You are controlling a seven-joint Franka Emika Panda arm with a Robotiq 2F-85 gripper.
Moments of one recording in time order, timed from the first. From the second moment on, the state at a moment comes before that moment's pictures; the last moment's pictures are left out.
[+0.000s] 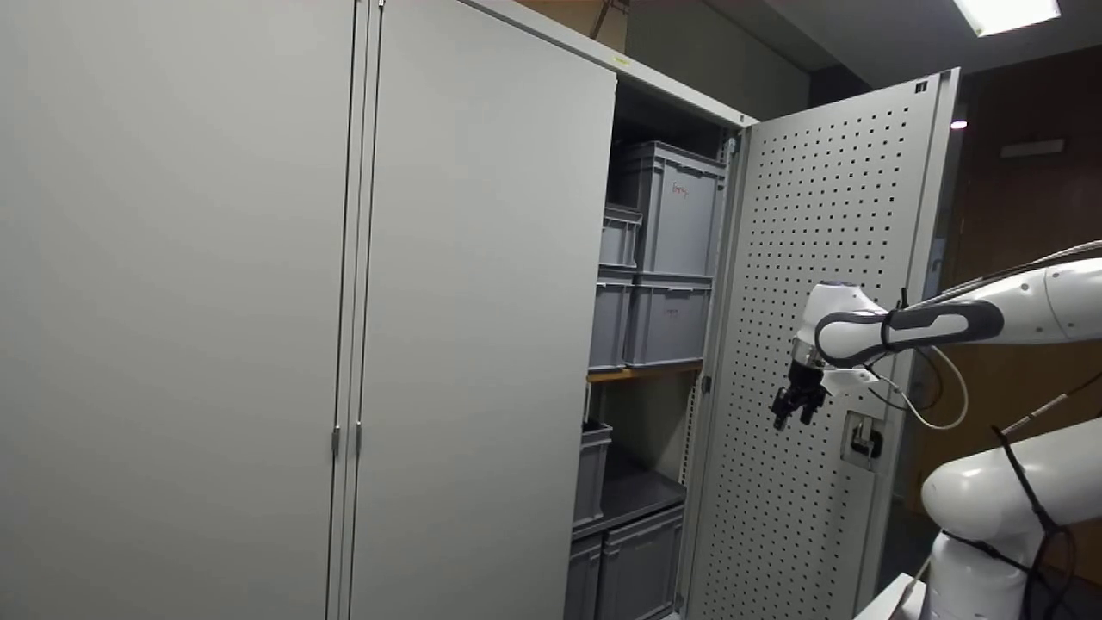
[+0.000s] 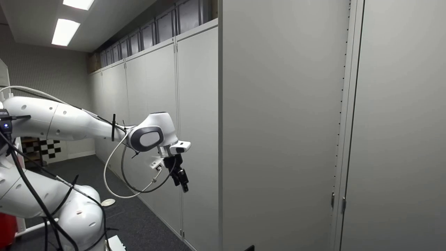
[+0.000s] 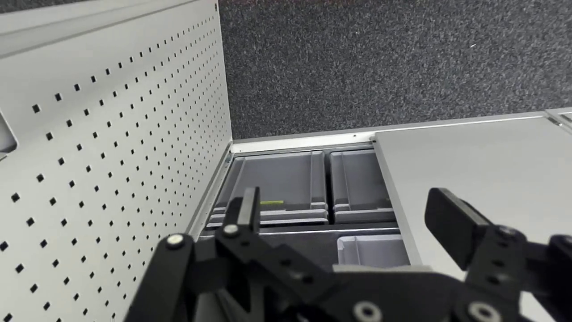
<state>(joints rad) -0.13 -0.86 -0.01 -2.77 -0.12 2.15 0.05</state>
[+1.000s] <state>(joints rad) -0.26 -1.00 -0.03 -2.77 -0.20 2.15 0.08</state>
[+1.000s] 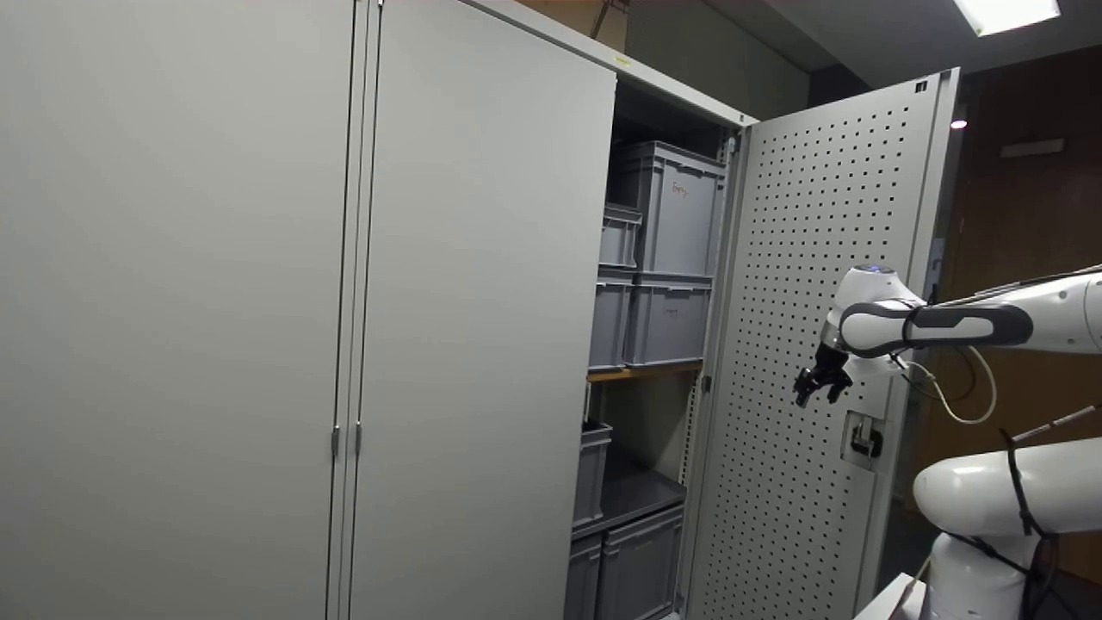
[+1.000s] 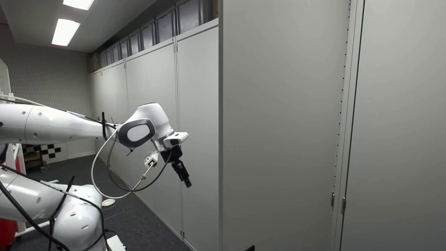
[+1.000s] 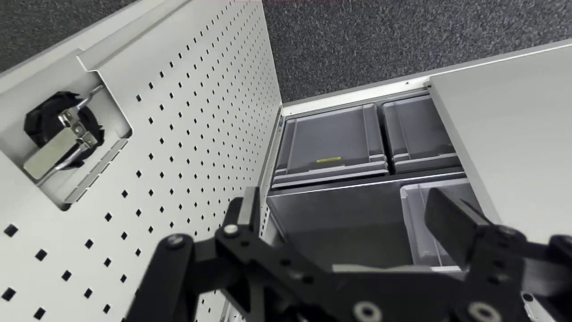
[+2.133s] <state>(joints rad) -0.45 -1.09 -0.07 -2.77 -0.31 2.15 0.17</state>
